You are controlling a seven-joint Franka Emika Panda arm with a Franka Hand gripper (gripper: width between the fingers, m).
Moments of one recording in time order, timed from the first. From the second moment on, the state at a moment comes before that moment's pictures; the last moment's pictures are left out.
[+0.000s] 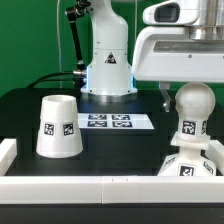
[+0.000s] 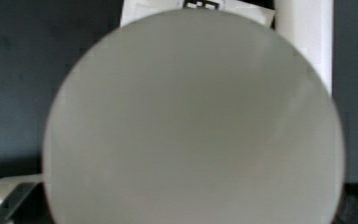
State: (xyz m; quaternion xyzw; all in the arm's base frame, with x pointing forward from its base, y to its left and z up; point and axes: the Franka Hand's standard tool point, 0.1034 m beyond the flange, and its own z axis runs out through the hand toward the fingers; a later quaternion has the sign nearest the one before) arm 0.602 0.094 0.114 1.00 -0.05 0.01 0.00
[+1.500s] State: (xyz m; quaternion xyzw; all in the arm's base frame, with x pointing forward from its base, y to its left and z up) arm 0.486 0.010 0.107 1.00 -0.01 0.02 0.00
